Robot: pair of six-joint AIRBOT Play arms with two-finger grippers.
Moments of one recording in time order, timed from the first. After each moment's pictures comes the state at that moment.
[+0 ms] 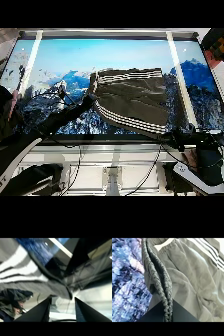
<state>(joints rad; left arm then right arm) -0.47 -1.16 0.65 -2.12 0.14 1.05 -0.77 -1.13 0.35 -0.93 1.28 1.38</state>
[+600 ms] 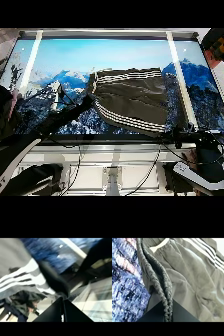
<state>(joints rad) -0.47 -1.15 0.65 -2.09 0.14 1.05 -0.77 -1.19 0.35 -0.78 1.28 1.30</state>
